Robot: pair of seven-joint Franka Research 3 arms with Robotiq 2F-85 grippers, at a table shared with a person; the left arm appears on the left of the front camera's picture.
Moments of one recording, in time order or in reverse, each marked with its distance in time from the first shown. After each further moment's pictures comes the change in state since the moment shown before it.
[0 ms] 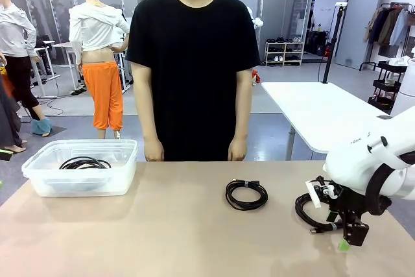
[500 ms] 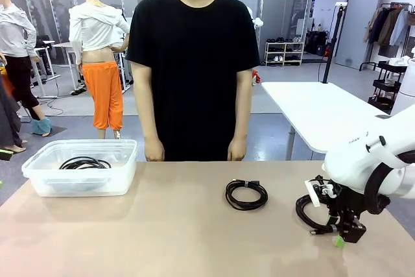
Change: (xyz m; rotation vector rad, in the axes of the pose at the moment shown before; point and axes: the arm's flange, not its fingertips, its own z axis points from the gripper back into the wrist) left arm 0.000 0.000 0.000 0.000 0.000 0.000; right arm 0.002 -0.004 0.001 -0.002 0.003 0.006
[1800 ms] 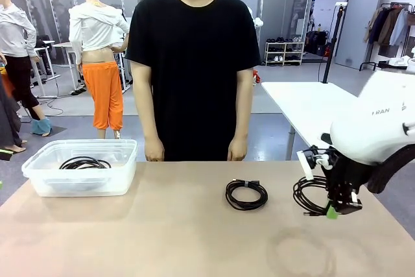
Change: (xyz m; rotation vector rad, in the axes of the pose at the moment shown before) left arm 0.000 0.000 0.000 0.000 0.001 0.000; right arm 0.077 0.055 0.113 -0.042 0.029 -0.012
